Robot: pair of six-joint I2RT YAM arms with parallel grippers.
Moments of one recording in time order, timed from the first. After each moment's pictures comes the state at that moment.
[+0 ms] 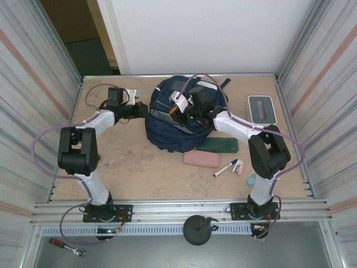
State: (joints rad) left arm -0.10 1.80 1.18 -0.15 0.63 -0.24; right arm 0.59 1.81 1.32 -0.10 -0.45 -0.21
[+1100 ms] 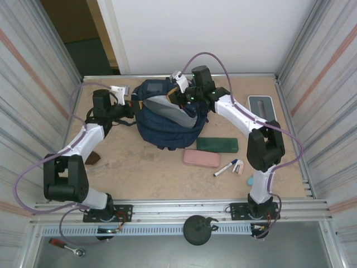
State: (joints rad) left arm -0.07 1.47 0.97 0.01 0.61 -0.21; right arm 0.52 1.90 1.65 -0.27 -0.60 -0.14
